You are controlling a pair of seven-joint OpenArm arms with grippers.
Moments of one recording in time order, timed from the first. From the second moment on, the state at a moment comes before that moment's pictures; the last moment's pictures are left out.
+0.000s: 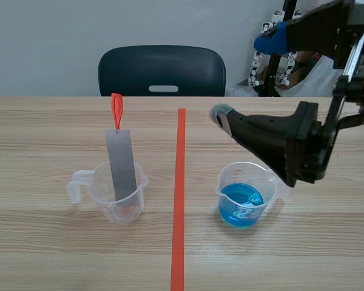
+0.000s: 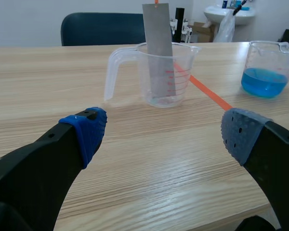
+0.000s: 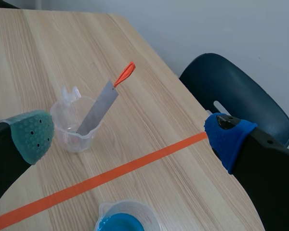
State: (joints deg) left arm 37.2 -14.9 -0.9 50.5 7.1 -16.9 -87.6; right arm -13.4 57.5 -12.5 121.5 28.4 22.6 3.8
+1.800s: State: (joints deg) left arm 23.7 -10.0 -1.1 40.9 9.9 -16.3 -89.0; right arm 28.6 19.9 -50.6 75.4 27.6 22.6 -12.6
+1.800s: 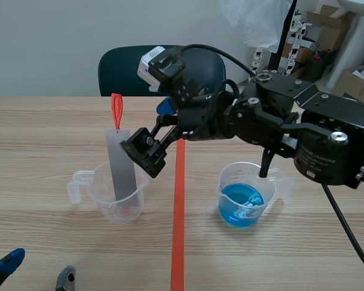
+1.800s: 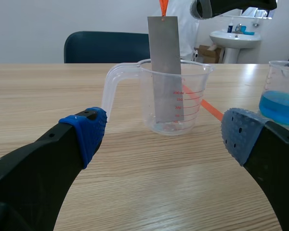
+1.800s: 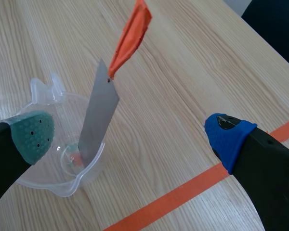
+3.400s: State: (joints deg) left arm 23.2 -10.0 -1.1 40.9 8.5 -16.3 -89.0; right arm 32.1 7.9 -52.0 63.0 27.6 23.9 -14.2
